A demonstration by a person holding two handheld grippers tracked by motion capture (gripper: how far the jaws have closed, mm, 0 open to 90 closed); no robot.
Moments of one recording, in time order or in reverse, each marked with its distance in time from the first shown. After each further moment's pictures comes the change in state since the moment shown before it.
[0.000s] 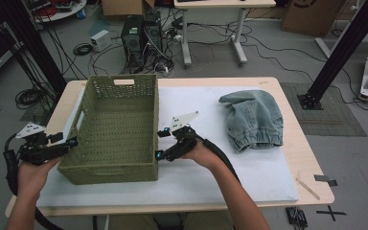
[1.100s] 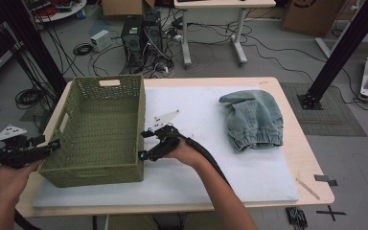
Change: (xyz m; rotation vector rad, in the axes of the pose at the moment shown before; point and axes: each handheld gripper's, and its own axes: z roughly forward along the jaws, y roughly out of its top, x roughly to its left) left arm 0.037 -0.008 -0.022 0.016 0.042 0.003; right arm 0.005 0.024 0.042 0.007 0.044 -0.024
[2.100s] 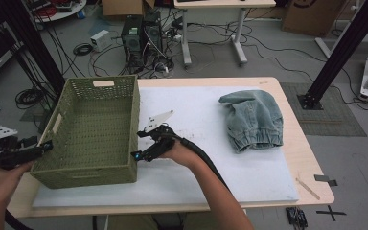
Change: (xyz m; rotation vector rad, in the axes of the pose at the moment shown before) left arm 0.016 -0.003 -0.008 0.007 0.010 -0.003; right arm 0.005 0.009 0.009 0.017 -0.028 -0.017
